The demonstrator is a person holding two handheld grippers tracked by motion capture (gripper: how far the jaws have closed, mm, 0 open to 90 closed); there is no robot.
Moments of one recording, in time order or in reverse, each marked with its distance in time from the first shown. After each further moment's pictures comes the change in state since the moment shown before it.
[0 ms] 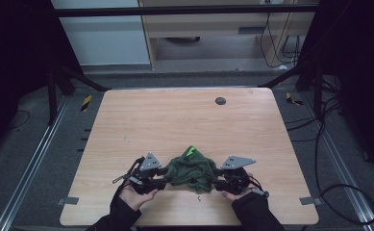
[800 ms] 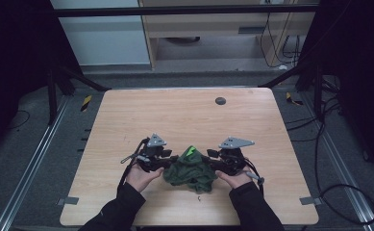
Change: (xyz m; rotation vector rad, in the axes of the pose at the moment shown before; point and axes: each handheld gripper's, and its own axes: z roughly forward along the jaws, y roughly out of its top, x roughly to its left) left arm 0.033 0.038 0.036 0.007 0.024 -0.056; right arm -0.020 0.044 0.012 -0.092 -0.033 0.082
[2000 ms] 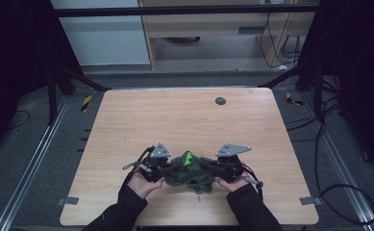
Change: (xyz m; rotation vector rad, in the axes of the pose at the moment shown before) left arm -0.028 -0.012 -0.016 0.031 -0.107 0.088; right arm 0.015 -0.010 -0.004 0.023 0.095 -0.059
